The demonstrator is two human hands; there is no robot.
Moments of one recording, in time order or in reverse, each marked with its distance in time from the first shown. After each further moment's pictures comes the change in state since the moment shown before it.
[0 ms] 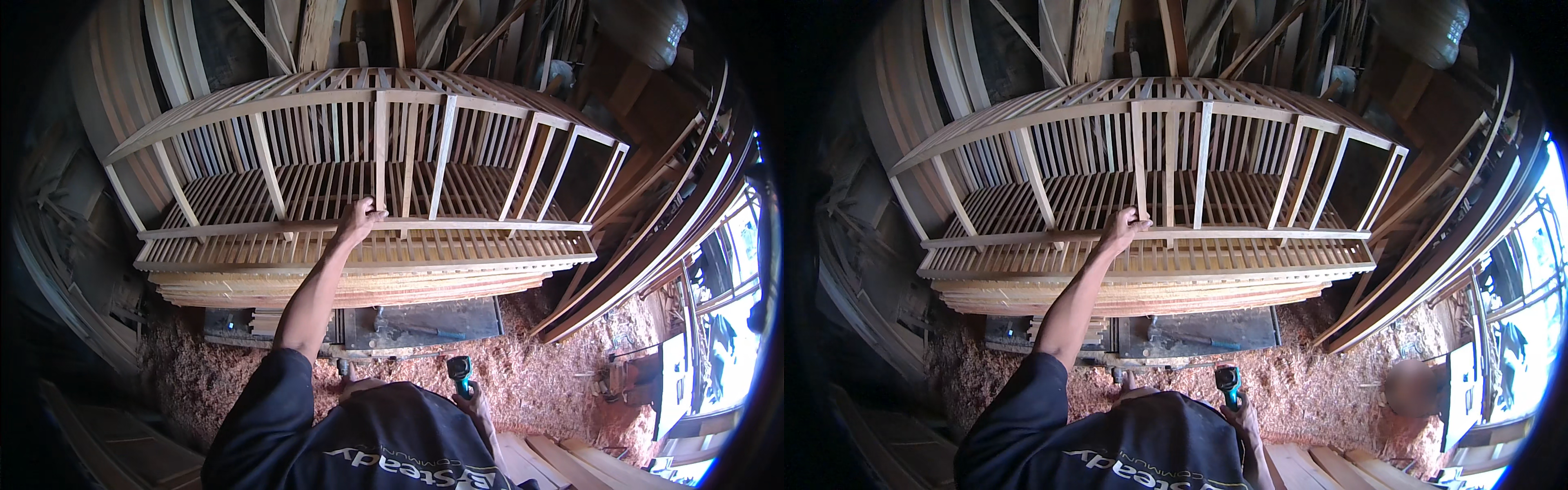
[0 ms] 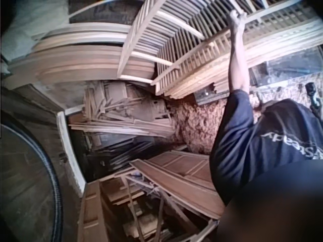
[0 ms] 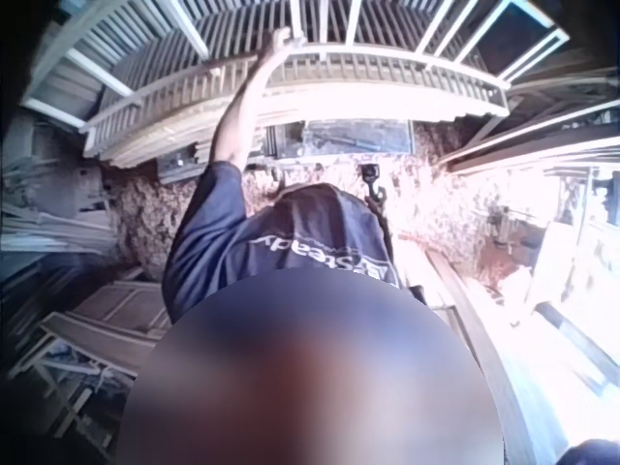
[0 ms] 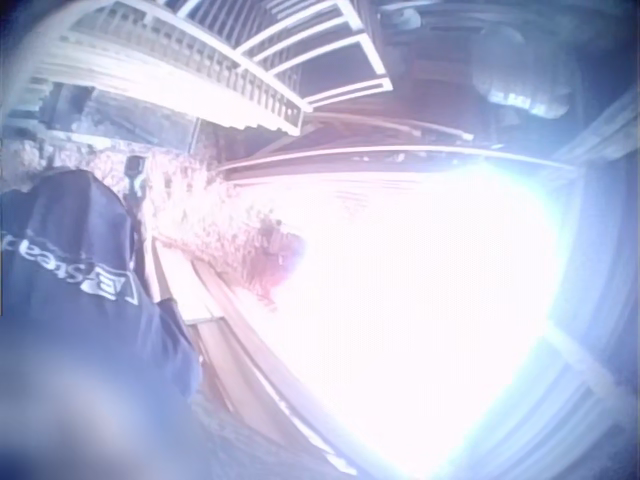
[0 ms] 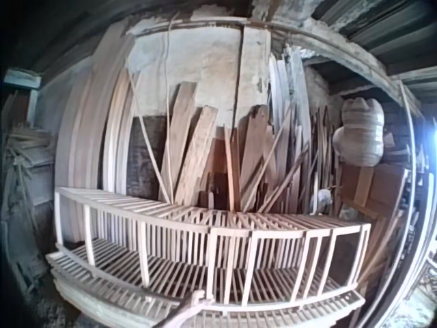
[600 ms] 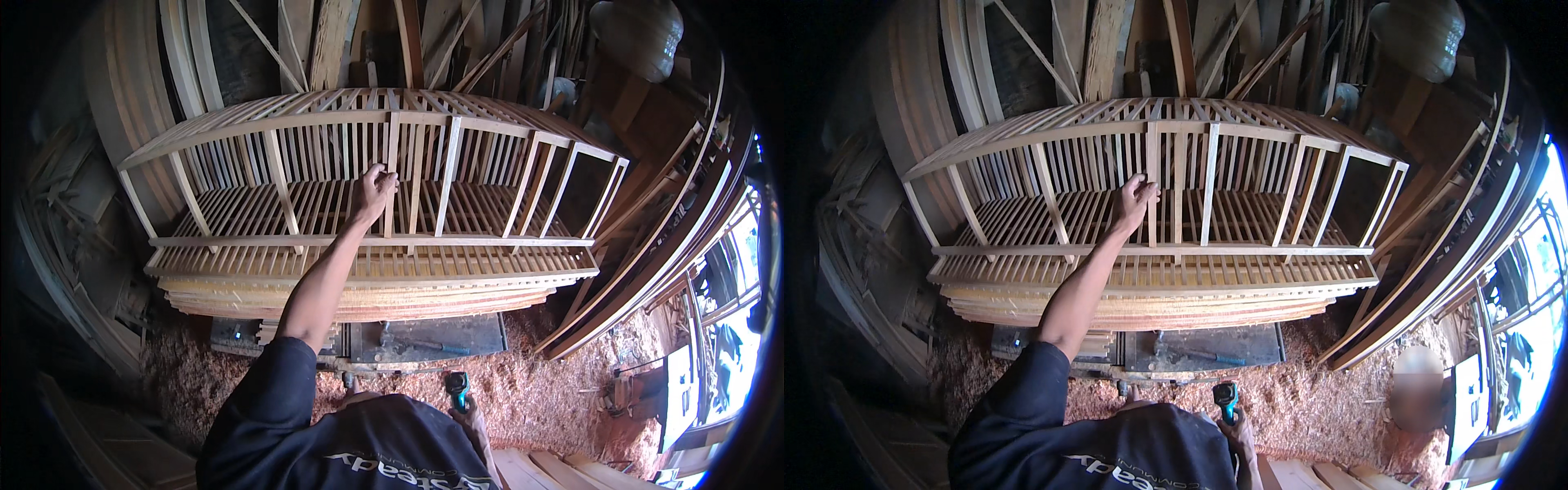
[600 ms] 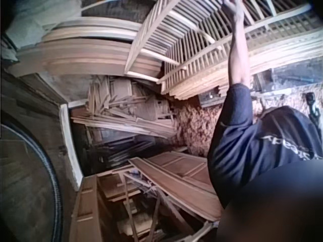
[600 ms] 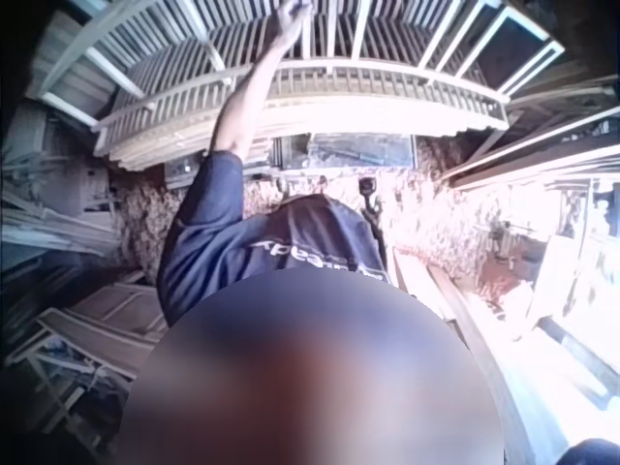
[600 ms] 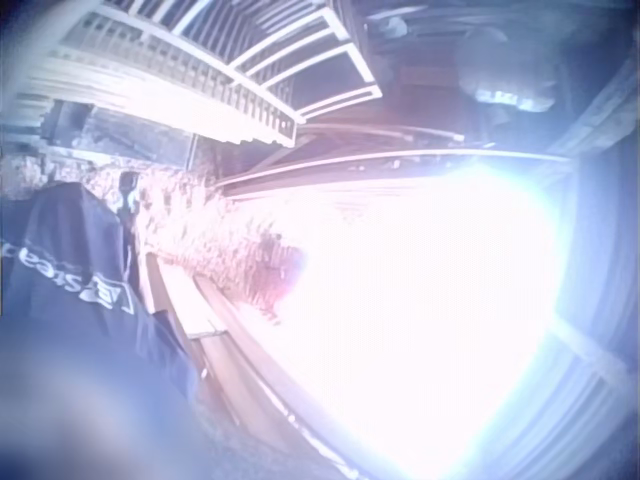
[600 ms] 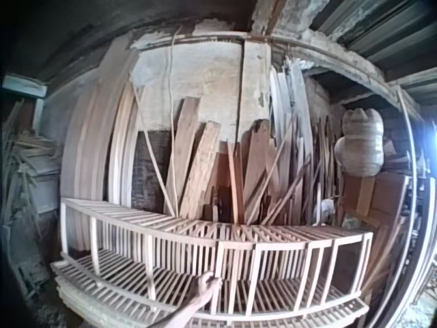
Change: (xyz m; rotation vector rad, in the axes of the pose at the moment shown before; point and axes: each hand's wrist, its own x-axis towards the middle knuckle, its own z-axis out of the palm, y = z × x) left_hand 0.073 0.031 -0.012 -0.582 0.309 0.366; right_hand -0.015 -0.025 0.009 0.017 0.014 -0.013
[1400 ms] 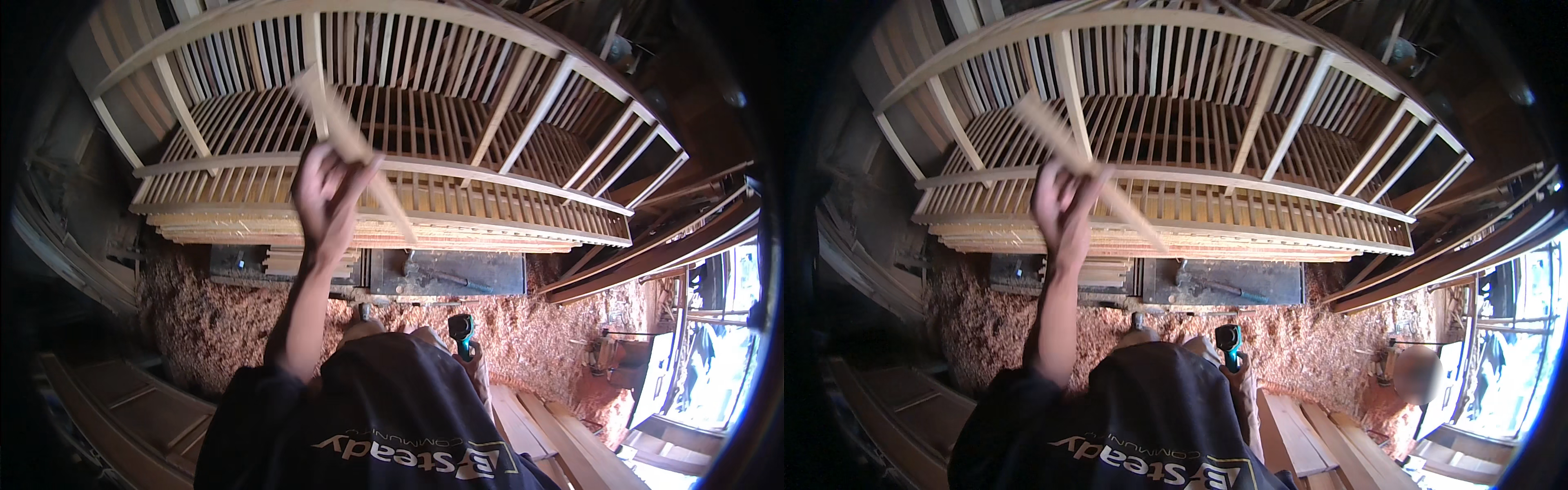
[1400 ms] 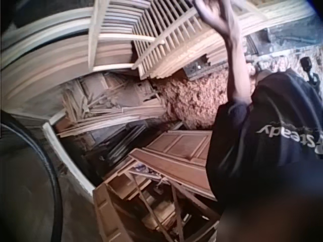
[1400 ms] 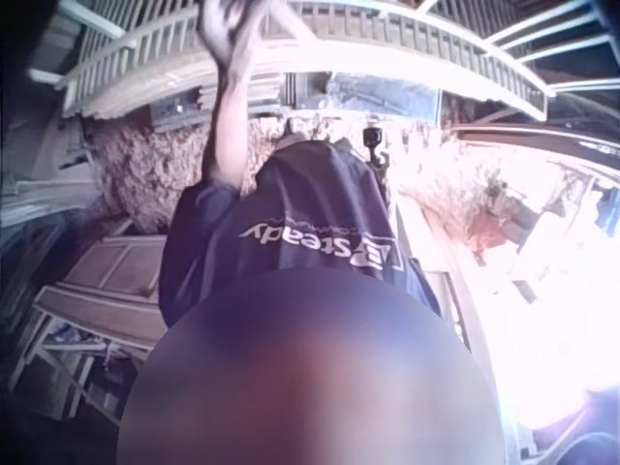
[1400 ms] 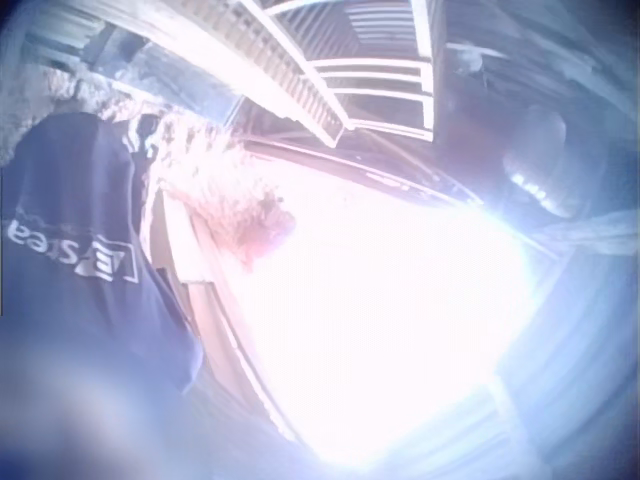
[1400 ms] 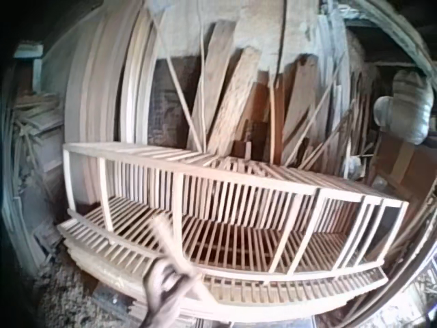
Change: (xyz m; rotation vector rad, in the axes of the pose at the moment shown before) left_hand -0.138 0.128 -0.145 -0.127 0.302 0.005; right_hand 0.007 -0.026 0.069 -0.120 -0.029 0.060
